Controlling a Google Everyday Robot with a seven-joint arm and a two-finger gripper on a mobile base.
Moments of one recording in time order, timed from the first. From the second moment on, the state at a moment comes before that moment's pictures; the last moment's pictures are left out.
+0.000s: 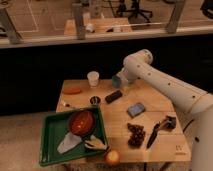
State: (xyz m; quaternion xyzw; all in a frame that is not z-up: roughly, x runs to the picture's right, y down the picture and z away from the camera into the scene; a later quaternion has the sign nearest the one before) arm 0.111 -0.023 0.845 -0.17 -0.11 -0.12 0.97
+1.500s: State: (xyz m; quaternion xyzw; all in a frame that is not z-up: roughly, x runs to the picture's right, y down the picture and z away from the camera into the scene) arm 0.111 0.027 0.964 -0.22 -0.12 -0.19 0.95
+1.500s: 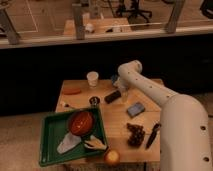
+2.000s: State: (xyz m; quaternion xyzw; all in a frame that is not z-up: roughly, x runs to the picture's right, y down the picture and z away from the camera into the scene) arm 0.099 0.041 0.975 -0.25 -0.12 -0.22 0.94
